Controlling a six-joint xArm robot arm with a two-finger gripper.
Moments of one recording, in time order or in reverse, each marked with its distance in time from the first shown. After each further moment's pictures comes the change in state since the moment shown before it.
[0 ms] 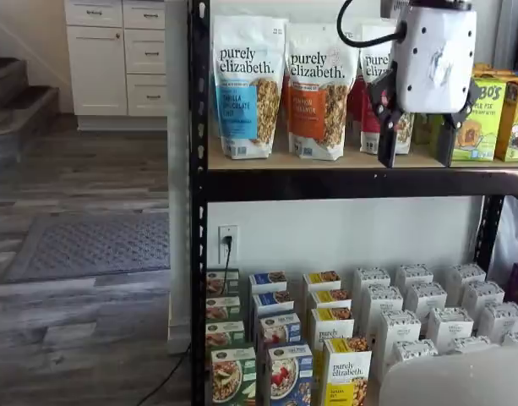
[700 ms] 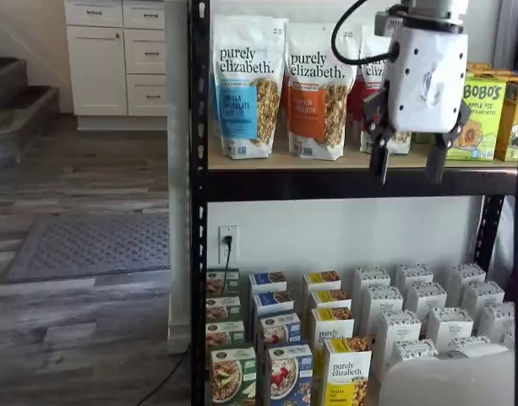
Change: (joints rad) arm 0.005 -0.036 0.090 0.025 -0.060 0.013
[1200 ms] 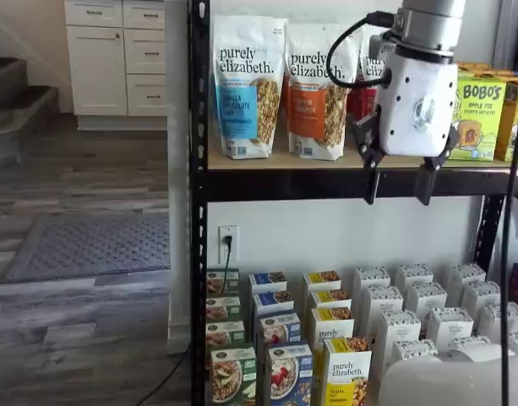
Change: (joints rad) arm -0.012 -0.040 0.113 0.021 -0.101 -0.009
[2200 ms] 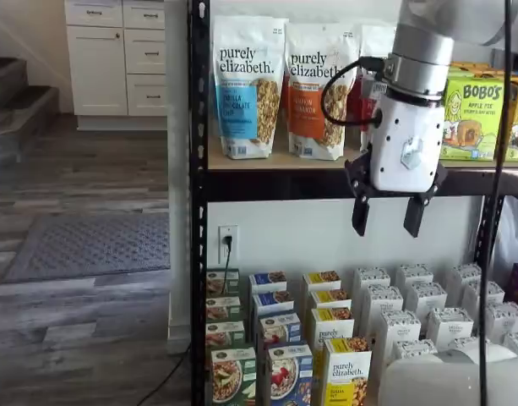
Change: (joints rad) arm -0.024 -0.020 0.149 0.017 -0.119 -0.028
